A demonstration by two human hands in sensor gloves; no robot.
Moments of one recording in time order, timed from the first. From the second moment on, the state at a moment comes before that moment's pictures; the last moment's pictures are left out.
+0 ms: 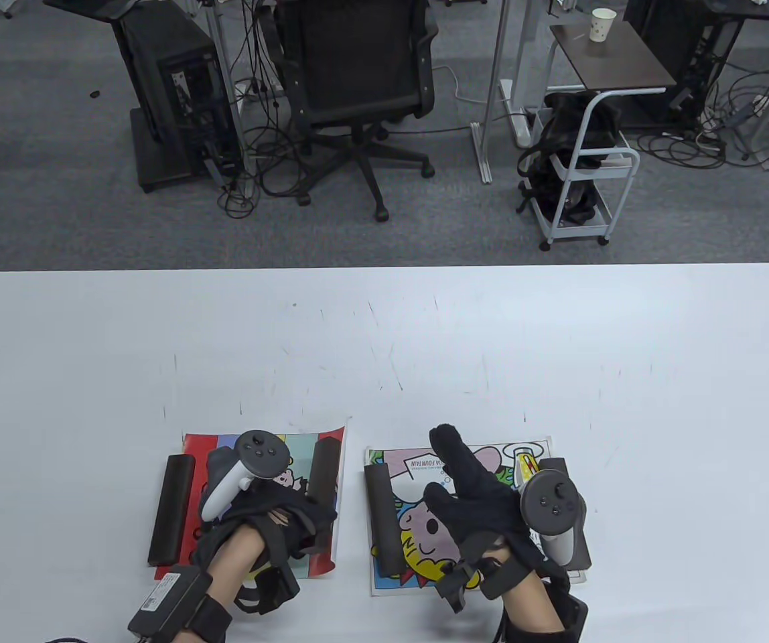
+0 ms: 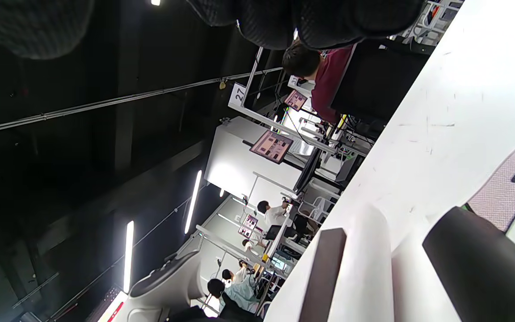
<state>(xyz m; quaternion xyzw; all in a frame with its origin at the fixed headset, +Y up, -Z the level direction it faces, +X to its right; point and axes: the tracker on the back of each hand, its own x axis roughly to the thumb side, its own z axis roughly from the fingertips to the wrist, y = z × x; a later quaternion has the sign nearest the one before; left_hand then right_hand) -0.187 -0.753 -0.318 -0.33 0.03 0.28 0.90 0.127 -0.715 -0.289 0.19 -0.06 0.78 0.60</state>
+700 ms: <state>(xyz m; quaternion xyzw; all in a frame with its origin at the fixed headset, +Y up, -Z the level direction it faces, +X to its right) -0.135 -0.766 -0.306 -0.31 0.03 0.08 0.95 0.121 -0.719 -0.286 0.19 -0.05 0.82 0.54</state>
